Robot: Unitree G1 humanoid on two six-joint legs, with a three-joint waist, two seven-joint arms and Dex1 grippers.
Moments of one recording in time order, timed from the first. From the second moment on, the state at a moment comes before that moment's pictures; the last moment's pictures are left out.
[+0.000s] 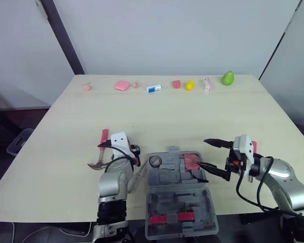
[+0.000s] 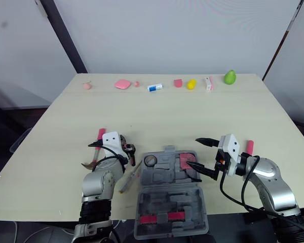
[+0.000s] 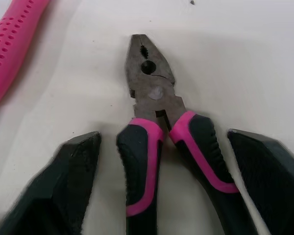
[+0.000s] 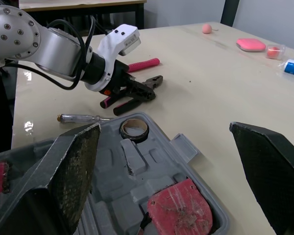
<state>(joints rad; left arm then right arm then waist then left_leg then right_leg) -0.35 -0.02 0.22 -0.07 -0.10 0.83 0.20 -0.15 -0.55 0.01 -0.22 0.44 0.19 1.02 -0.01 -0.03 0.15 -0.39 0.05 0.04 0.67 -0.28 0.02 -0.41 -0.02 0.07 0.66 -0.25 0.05</state>
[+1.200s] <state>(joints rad) -0.47 0.73 -0.14 -0.20 -0.26 0.77 -0.82 -0.26 -0.59 0.11 -0.21 0.33 0.29 0.97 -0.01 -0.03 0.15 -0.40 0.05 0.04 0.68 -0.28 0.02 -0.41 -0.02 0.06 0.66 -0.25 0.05</state>
